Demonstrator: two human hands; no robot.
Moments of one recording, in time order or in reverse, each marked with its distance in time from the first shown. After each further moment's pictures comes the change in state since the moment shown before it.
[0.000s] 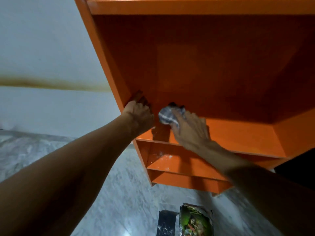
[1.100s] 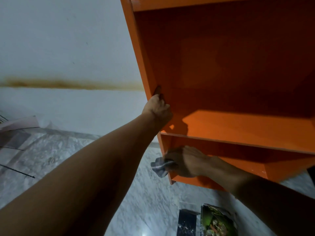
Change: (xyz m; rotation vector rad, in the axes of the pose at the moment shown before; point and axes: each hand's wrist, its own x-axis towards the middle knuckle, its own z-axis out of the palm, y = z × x) left_hand -0.018 -0.004 0.028 0.242 0.035 -0.032; right_hand -0.049 -0.073 0.005 0.358 -0.582 -0.575
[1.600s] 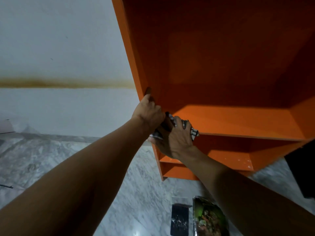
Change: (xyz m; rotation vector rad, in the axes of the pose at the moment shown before) left_hand -0.002 0.011 0.014 -0.122 0.092 0.021; right_hand 0.044 0.013 0.028 -0.382 0.555 0.439
